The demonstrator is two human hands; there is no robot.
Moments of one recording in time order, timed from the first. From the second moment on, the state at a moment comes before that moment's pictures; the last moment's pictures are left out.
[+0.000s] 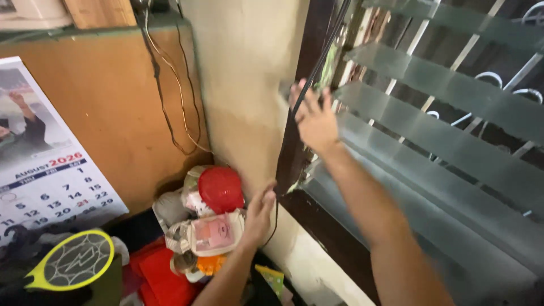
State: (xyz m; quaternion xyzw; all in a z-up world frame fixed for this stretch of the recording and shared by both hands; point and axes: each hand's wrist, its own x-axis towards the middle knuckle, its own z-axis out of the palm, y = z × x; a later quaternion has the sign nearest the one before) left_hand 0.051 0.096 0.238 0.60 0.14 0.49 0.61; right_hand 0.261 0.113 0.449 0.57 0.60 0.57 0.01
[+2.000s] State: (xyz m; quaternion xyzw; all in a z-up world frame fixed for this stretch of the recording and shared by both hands) left_hand 0.218 0.185 0.471 0.71 0.06 0.67 0.20; right_hand 0.231 0.015 0.566 0.44 0.56 0.41 -0.57
